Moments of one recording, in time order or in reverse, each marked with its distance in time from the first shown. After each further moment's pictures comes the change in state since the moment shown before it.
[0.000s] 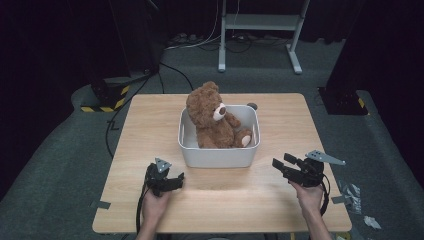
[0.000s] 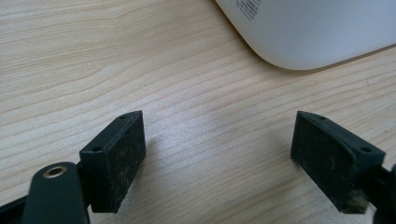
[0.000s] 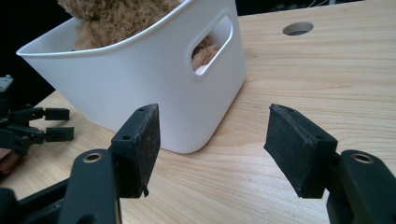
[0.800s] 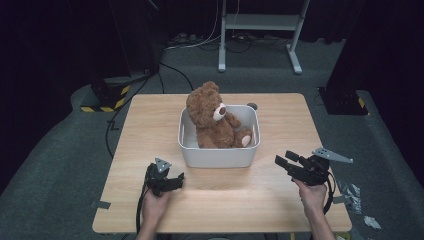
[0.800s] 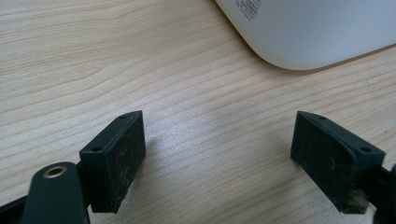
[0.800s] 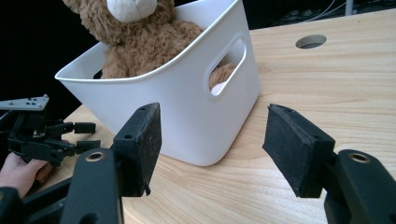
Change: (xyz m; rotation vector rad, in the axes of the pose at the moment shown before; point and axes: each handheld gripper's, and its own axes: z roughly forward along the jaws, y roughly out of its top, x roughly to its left) left arm 0.000 0.000 0.000 -0.001 0.000 -0.001; right arm 0.000 0.013 -0.012 -0.041 0.068 0.032
